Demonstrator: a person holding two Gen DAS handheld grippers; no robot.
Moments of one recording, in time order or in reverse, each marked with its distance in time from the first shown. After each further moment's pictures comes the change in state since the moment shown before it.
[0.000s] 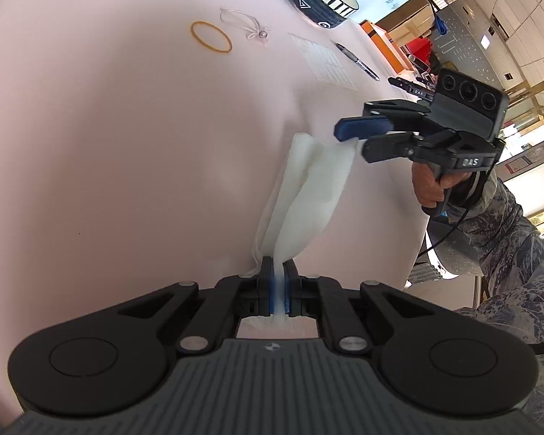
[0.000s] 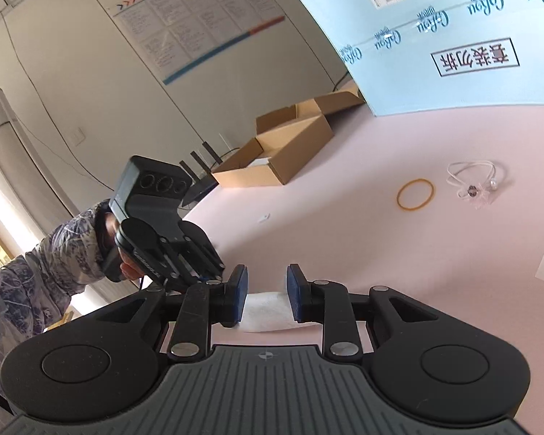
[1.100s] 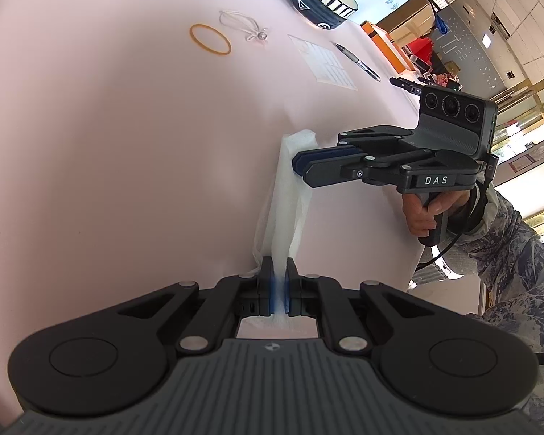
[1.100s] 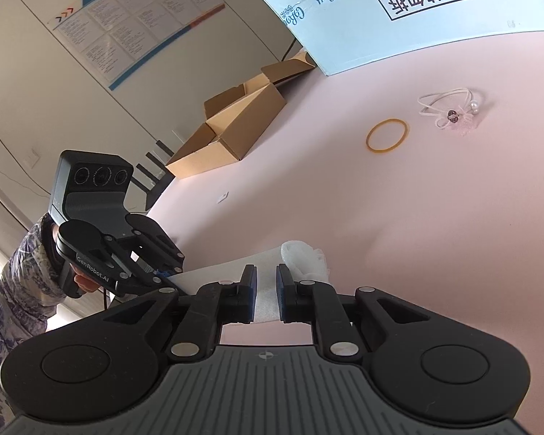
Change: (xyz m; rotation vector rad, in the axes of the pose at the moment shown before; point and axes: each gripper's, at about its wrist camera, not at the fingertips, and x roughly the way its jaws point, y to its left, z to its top) left arm -0.003 0.000 -0.005 0.016 -0.012 0.029; right arm 0.046 -0.027 -0.021 0.204 0.096 -0.127
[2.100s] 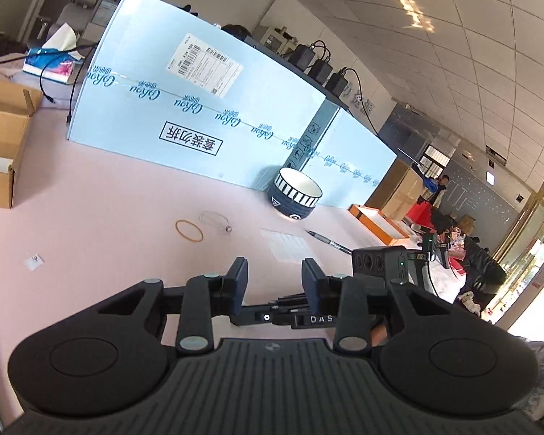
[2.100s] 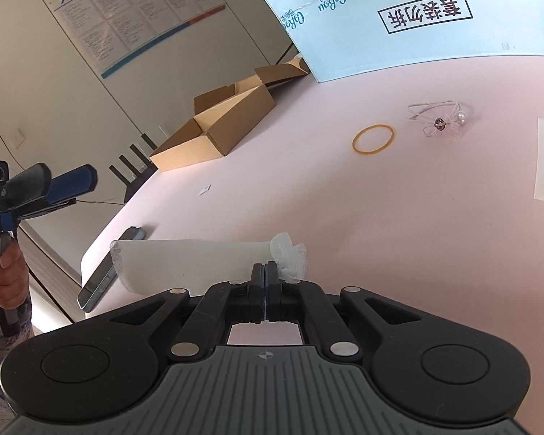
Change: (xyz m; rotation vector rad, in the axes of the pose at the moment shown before) left arm -0.060 -0.097 -0.059 0.032 -0.764 0.174; right arm -0.001 0.001 -0.009 -0.089 -0.032 -0.065
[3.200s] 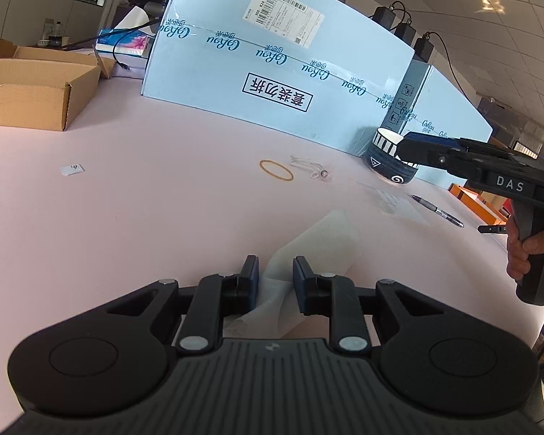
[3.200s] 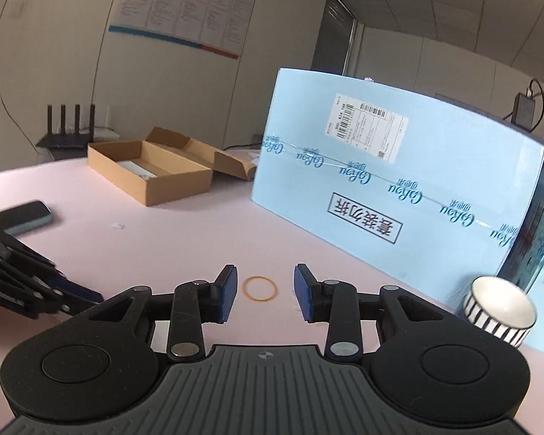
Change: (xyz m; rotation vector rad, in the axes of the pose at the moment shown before) left arm 0.043 0.020 -0.082 0.001 0.004 0.267; right arm -0.034 0.048 0.031 -0.781 -0.171 -0.554
